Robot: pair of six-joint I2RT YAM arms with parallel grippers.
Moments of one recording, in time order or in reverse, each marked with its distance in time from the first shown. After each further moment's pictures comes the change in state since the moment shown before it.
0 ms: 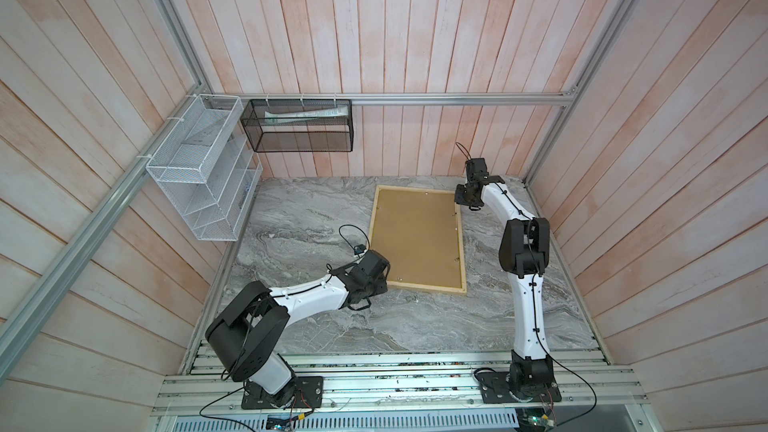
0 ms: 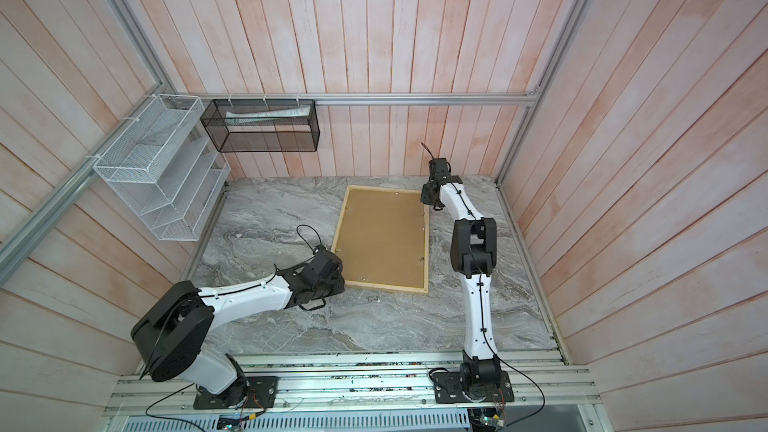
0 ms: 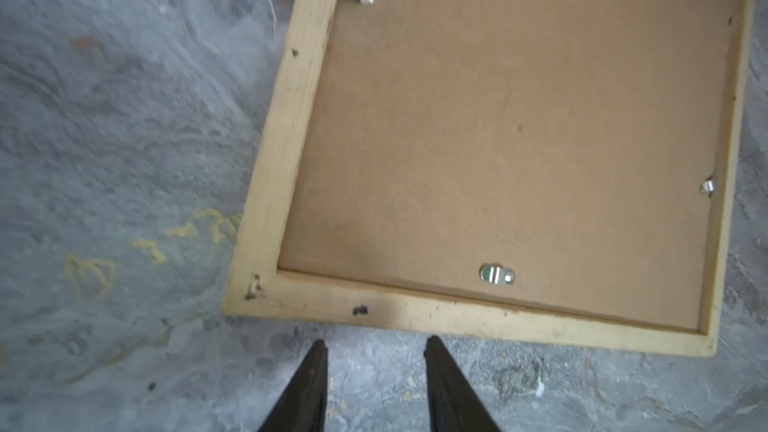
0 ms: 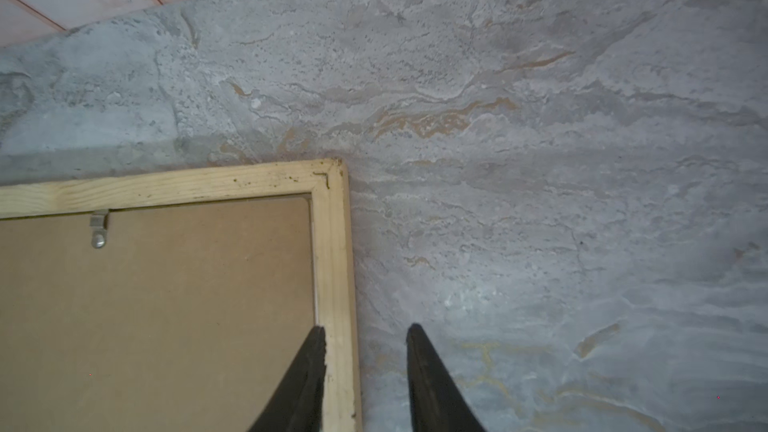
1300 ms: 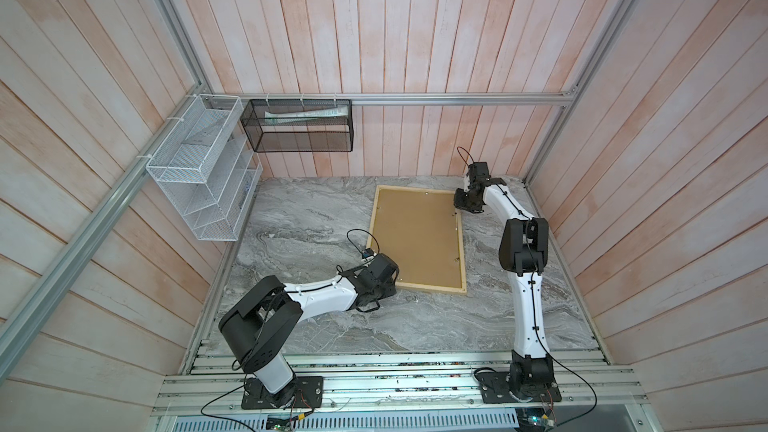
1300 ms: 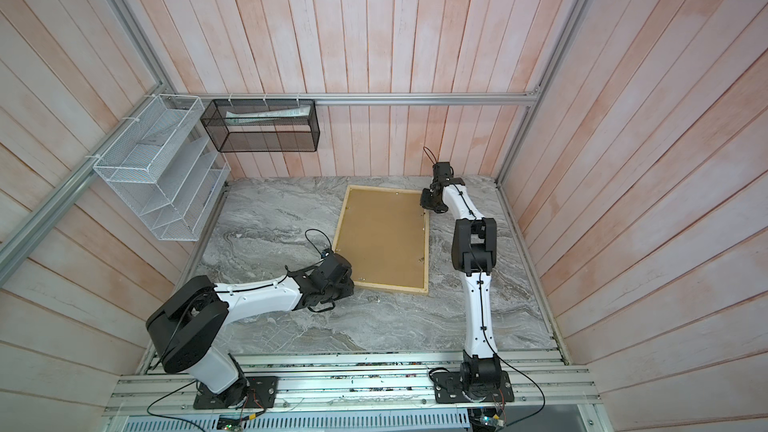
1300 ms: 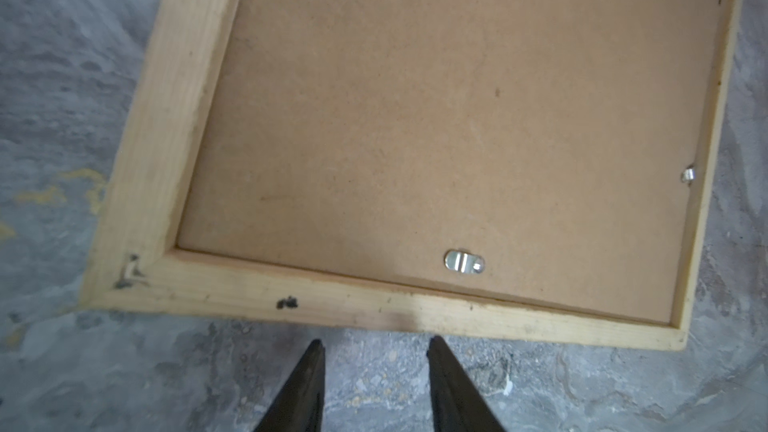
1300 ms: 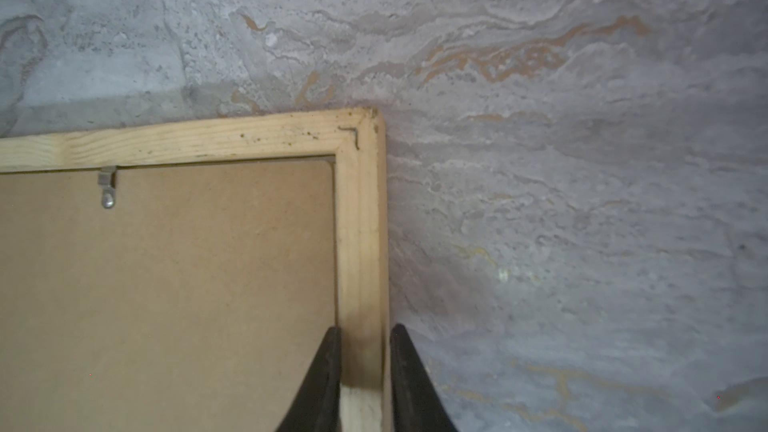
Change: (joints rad) left arm -0.035 0.088 0.061 0.034 0.025 -0.044; right arm -0.035 0.041 0.008 -0.022 -0.193 0.022
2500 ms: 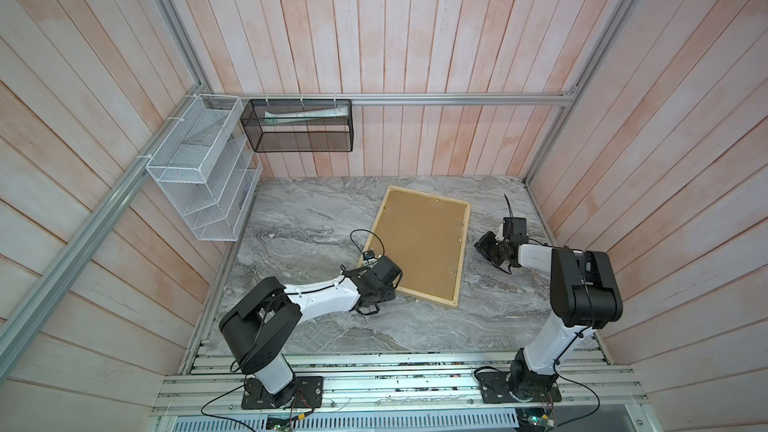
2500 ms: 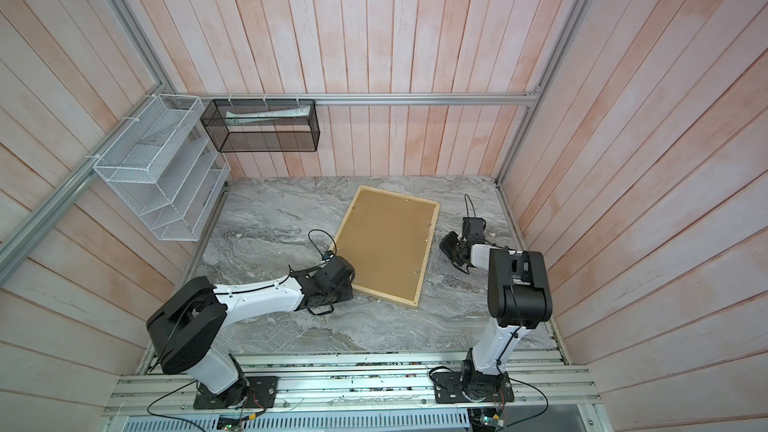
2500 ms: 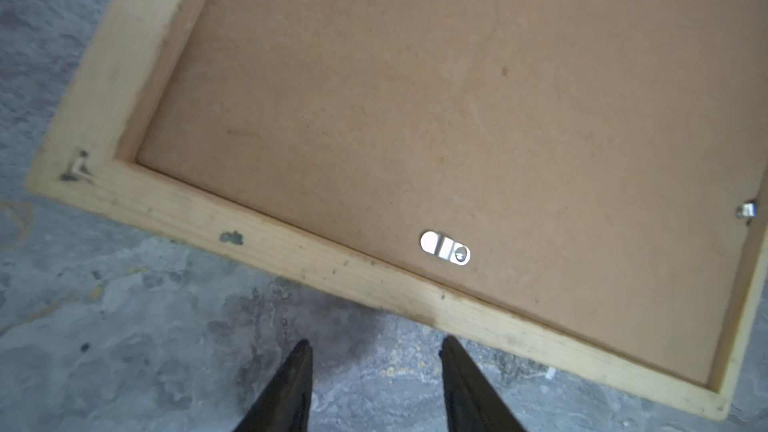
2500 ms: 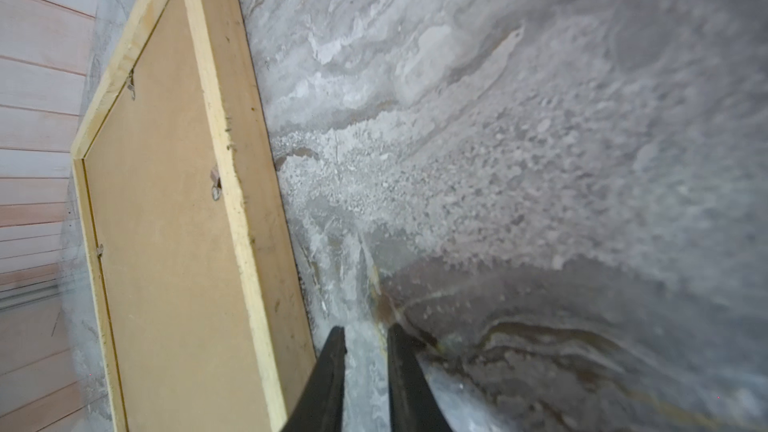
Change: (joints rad) left arm -0.032 -0.015 0.016 -0.105 -0.056 0.010; right arm -0.140 -0.749 -1.351 0.745 -0.179 0.429
